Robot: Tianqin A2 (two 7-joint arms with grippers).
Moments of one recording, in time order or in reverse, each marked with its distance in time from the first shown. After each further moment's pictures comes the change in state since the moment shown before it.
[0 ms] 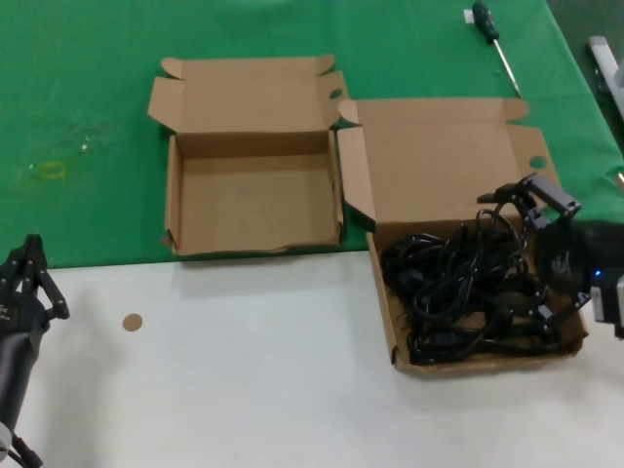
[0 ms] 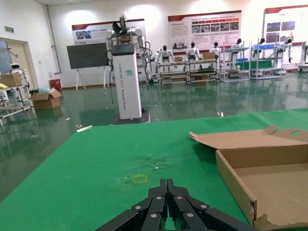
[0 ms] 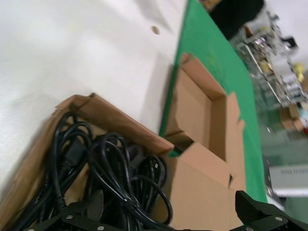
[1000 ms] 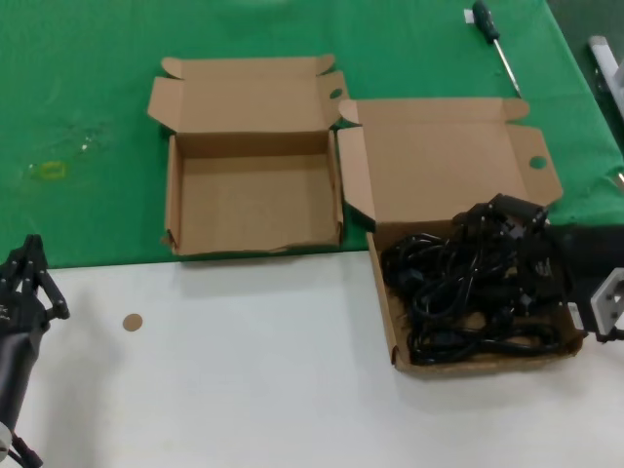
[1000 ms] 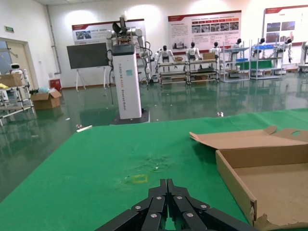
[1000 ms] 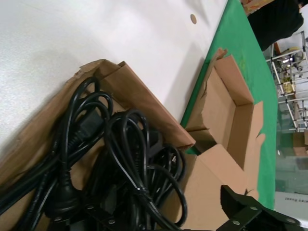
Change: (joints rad) left arm 0.000 0.000 0.000 0.000 0.000 0.000 0.000; right arm 0.151 -0.103 -0.087 -0.190 -0.078 -0.059 -0.272
